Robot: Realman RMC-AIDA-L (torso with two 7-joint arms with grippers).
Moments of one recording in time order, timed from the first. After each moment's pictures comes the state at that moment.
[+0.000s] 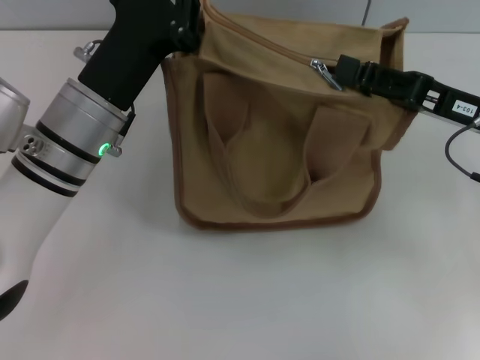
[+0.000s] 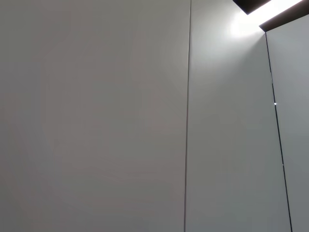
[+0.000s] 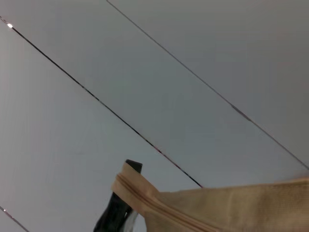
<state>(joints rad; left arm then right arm) -0.60 -2.07 -0.68 -0.26 2.44 1.52 -0.37 0.59 2.07 -0.56 -0.46 -1.76 -1.63 1.83</state>
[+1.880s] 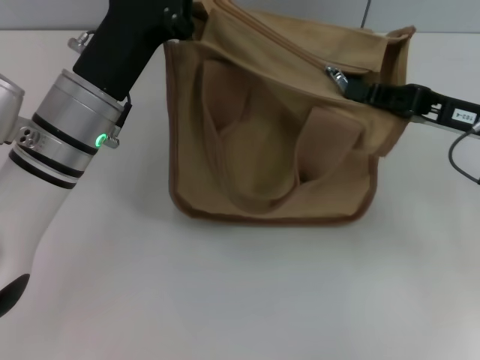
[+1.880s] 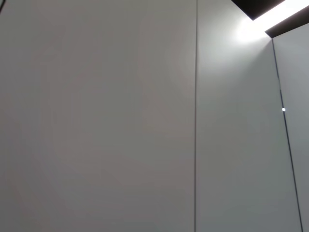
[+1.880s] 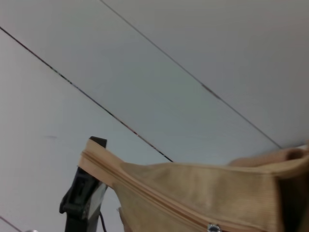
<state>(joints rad) -0.60 -2.07 -0.72 -0.26 2.44 1.52 -0.37 0.58 2.04 -0.61 -0.48 -1.80 -1.58 1.89</state>
